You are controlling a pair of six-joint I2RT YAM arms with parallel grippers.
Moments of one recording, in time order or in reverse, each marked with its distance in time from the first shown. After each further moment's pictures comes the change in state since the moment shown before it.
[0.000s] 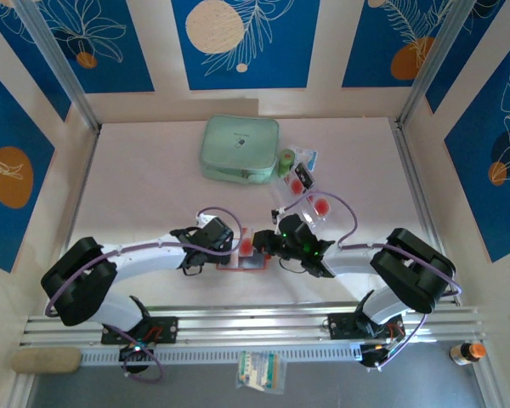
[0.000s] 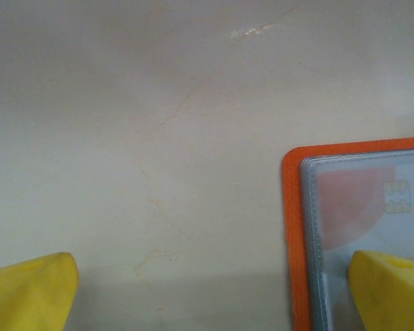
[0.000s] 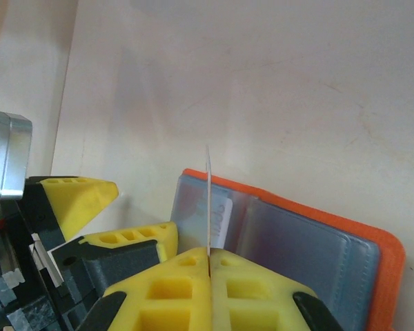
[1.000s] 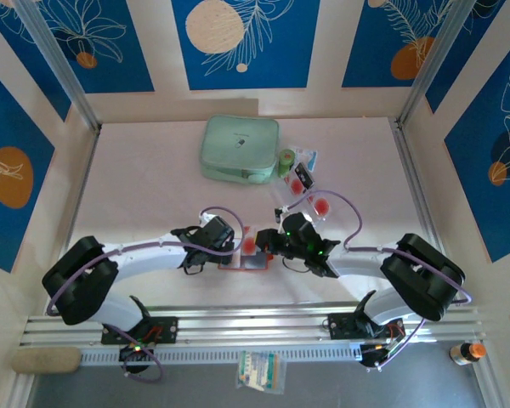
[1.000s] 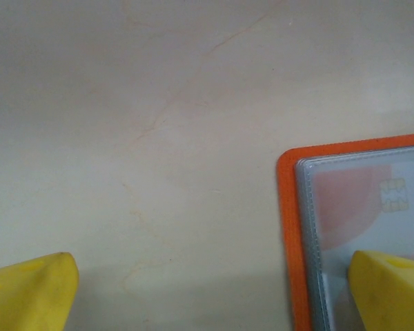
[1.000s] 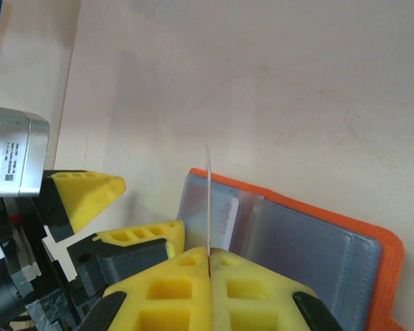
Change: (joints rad) left arm 0.001 0.009 0.006 0.022 0.016 0.048; right arm -0.019 -0.069 -0.010 -0.063 -0.005 -0.010
